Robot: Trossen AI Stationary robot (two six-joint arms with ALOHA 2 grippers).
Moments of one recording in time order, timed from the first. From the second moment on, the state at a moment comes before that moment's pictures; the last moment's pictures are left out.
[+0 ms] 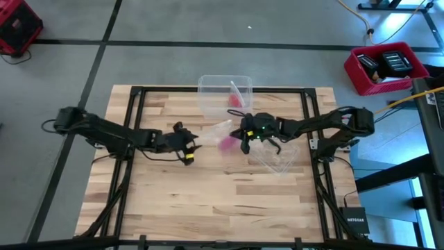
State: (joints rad) left arm -0.09 1.26 0.57 0.06 -0.44 -0.23; right arm -0.18 1.53 0.65 0.44 -0.11 0.17
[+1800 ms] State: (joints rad) left arm 0.06 1.31 0.57 0.33 -0.13 0.25; right arm -0.15 1.33 0.96 -0.33 -0.09 -0.09
